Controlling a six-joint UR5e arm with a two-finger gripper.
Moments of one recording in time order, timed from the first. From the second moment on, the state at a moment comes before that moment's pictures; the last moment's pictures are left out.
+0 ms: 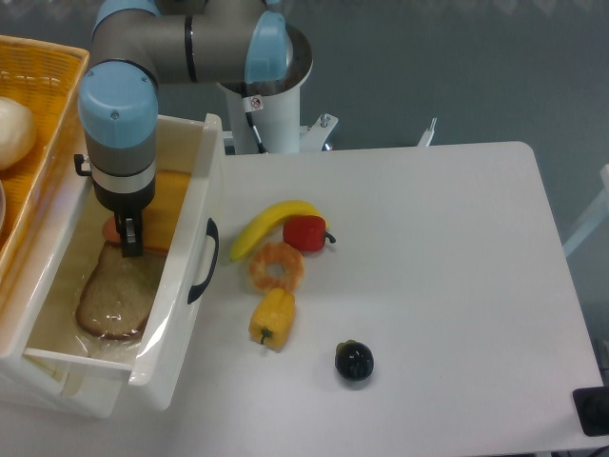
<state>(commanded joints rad) 2.05 -1.76 -1.65 -1.32 1.35 1.39</state>
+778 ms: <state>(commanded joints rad) 2.06 -1.75 -1.63 -1.32 1.35 1.39</state>
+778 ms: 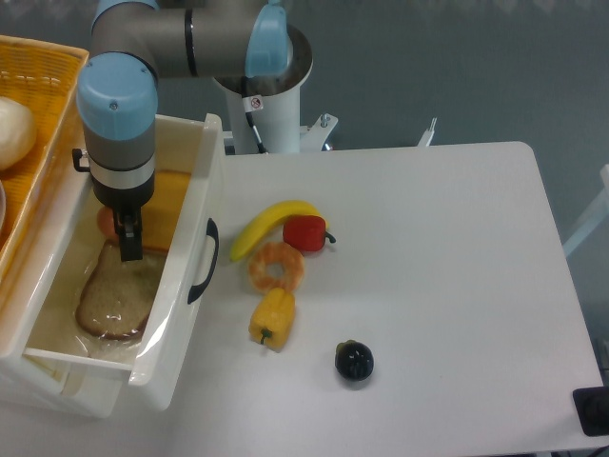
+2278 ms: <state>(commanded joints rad) 2.17 -1.58 -1.60 -1.33 1.30 1.13</state>
